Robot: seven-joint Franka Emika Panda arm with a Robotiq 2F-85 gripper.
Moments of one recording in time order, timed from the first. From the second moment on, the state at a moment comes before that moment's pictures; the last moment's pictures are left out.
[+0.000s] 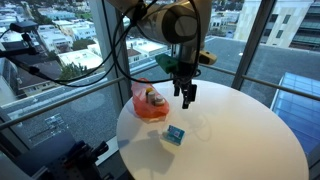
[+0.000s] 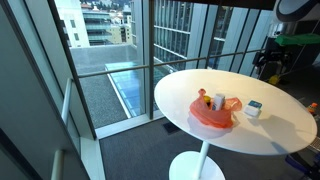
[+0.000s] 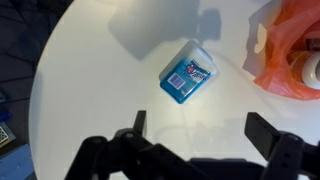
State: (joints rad) arm -0.14 0.20 -0.18 -2.00 -0.04 2.05 0.34
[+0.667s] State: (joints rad) arm -0.12 0.25 -0.18 -2.03 -0.04 2.15 0.37
